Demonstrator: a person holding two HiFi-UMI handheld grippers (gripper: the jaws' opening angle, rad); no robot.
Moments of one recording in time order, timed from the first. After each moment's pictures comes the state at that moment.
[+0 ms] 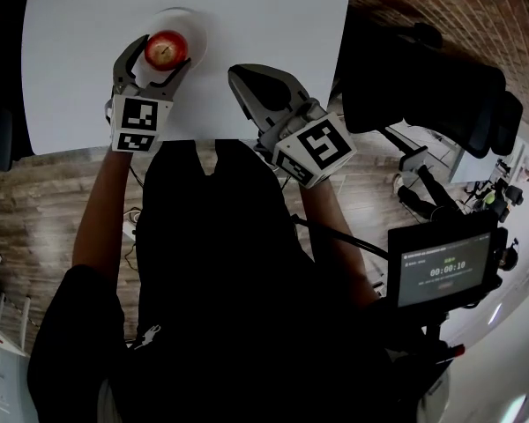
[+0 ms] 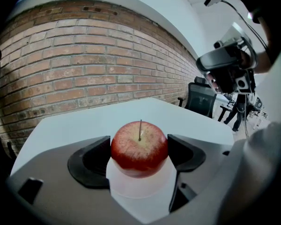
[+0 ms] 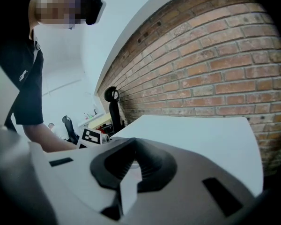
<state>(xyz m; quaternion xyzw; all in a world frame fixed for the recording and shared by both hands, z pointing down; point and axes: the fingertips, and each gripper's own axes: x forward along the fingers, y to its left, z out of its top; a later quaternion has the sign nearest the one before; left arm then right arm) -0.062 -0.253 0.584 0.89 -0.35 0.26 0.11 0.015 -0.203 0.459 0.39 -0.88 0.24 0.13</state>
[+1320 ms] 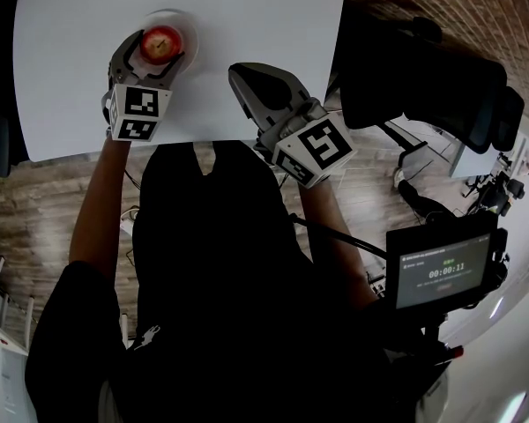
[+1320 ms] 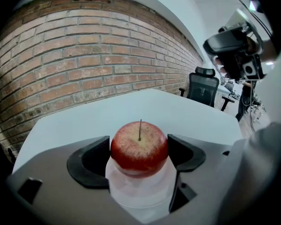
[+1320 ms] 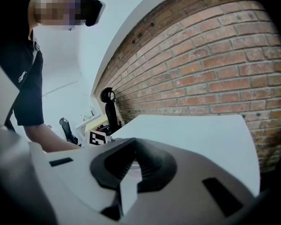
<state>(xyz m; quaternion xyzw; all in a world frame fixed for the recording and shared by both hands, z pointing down) -0.063 -0.263 0.611 0.88 -0.35 0.32 0.10 0.023 -0.201 0.461 0.40 -0.87 0.25 0.13</state>
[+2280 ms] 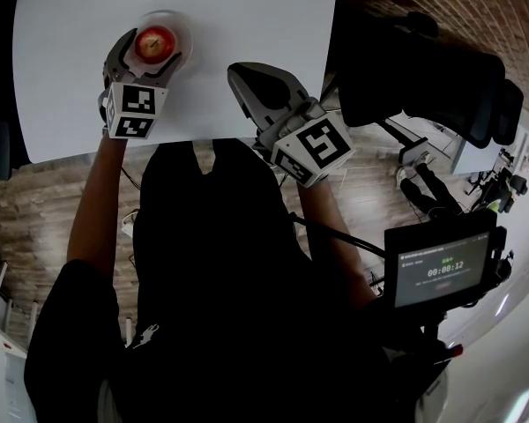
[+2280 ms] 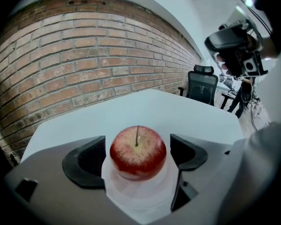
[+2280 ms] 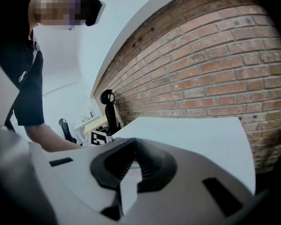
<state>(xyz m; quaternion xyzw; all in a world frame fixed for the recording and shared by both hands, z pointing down) -0.060 -0.270 0.615 0.88 -0.34 0.32 0.09 0.031 -0.203 0.459 0.41 -0.87 0.25 0.12</state>
